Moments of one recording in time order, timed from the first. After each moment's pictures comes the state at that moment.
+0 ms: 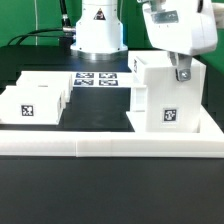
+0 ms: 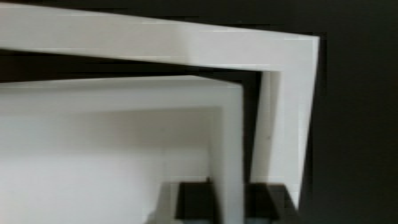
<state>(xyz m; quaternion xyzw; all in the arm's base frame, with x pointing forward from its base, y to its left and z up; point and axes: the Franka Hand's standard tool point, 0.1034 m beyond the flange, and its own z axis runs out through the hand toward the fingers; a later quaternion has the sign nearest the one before) 0.623 0.106 0.099 -0.73 0.67 0.02 0.13</state>
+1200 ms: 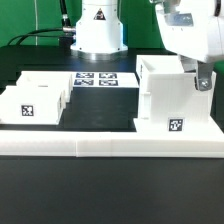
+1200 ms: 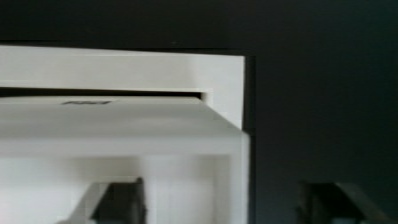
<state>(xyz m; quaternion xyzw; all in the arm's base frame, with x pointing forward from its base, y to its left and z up) 0.647 0.112 0.102 -0.71 0.69 0.02 0.13</state>
